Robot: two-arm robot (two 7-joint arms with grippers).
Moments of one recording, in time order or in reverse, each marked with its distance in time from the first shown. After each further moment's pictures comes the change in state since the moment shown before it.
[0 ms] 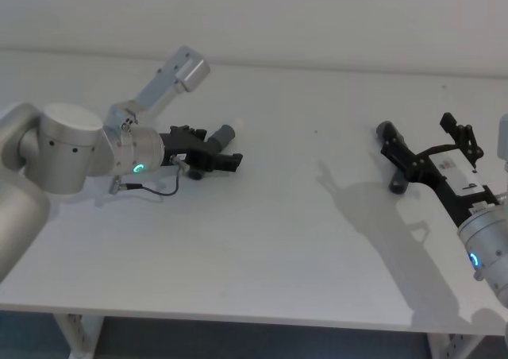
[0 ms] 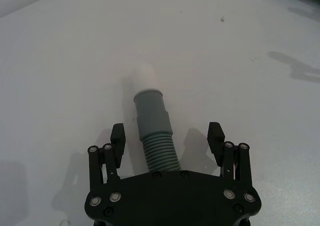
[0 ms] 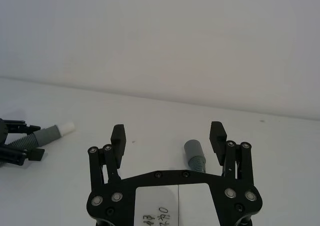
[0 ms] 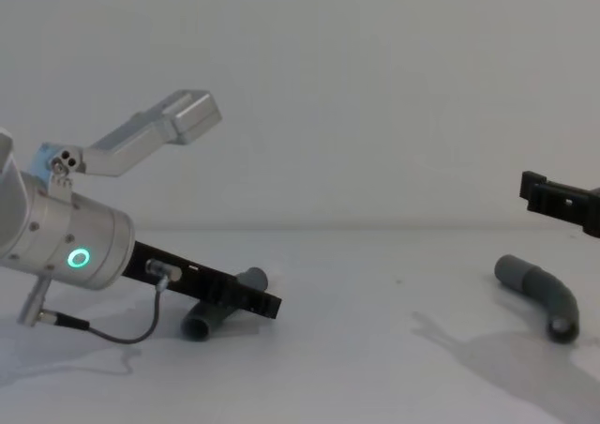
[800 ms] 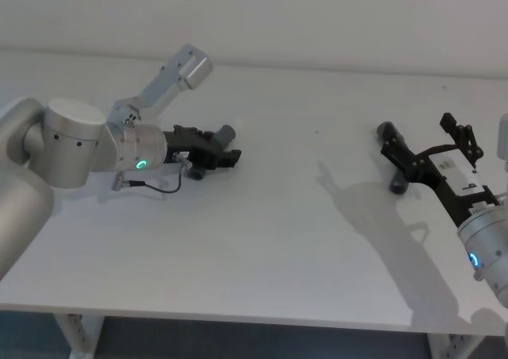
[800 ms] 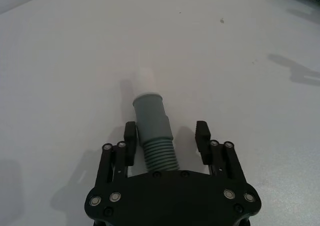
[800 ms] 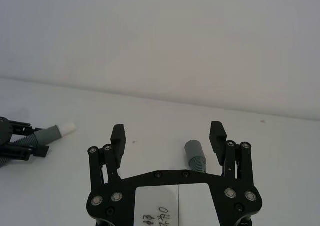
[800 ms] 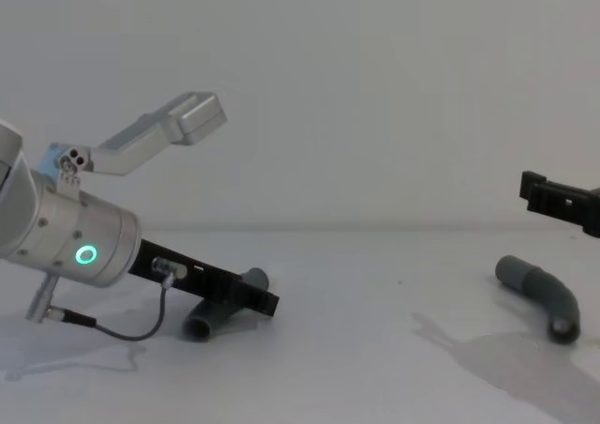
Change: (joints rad) left arm -0.032 -0.011 0.017 0.045 -0.008 0.002 -0.019; right arm 0.000 0.000 0.000 0.000 0.000 0.000 0.000
